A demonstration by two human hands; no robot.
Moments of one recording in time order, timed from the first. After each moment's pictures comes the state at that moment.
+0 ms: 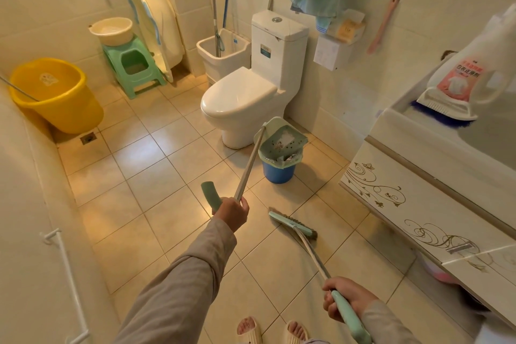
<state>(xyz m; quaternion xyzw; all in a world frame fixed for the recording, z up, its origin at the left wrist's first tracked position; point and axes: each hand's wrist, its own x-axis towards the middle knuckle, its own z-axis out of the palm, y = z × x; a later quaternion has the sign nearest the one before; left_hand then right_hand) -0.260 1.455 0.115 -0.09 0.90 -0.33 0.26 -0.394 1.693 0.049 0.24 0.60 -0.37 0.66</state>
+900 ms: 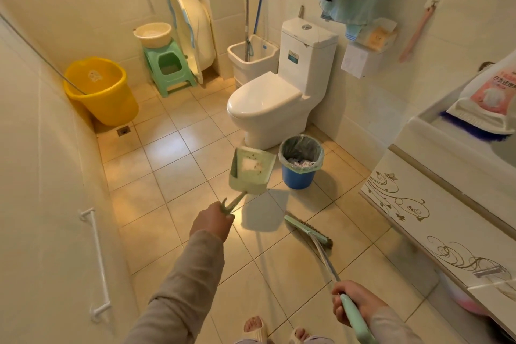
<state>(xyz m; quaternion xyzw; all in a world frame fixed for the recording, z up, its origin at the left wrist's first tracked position) -0.200 1.476 0.135 -0.63 0.73 0.28 0.02 -0.389 1.695 0.060 0.20 0.62 -0.34 0.68</state>
